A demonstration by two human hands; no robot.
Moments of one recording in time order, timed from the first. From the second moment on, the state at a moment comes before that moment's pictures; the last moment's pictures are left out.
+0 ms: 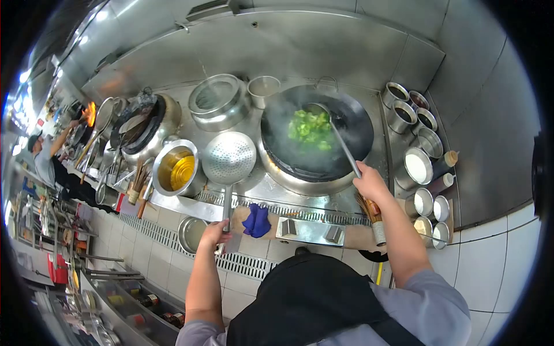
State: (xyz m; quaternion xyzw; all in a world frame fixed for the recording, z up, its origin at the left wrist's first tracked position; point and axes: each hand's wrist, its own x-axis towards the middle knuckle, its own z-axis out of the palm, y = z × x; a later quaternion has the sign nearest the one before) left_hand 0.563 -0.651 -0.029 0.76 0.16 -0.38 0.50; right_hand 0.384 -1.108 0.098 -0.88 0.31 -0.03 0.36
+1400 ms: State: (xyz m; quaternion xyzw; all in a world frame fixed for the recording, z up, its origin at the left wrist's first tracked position) left_hand 0.676 -0.841 0.132 0.87 -0.24 -0.40 0.17; right_hand 0.332 -1.061 0.108 -0.76 0.39 -0.04 0.52
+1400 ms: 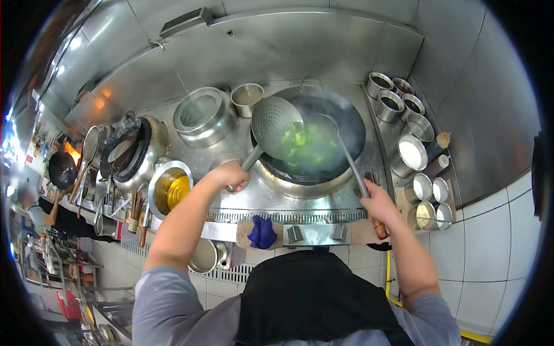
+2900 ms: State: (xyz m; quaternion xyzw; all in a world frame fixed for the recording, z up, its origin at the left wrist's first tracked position) left_hand 0.574 -0.655 0.043 0.52 0.09 -0.50 0.69; right_hand 0.511 -1.031 0.159 -0.52 0.20 -0.02 0.83
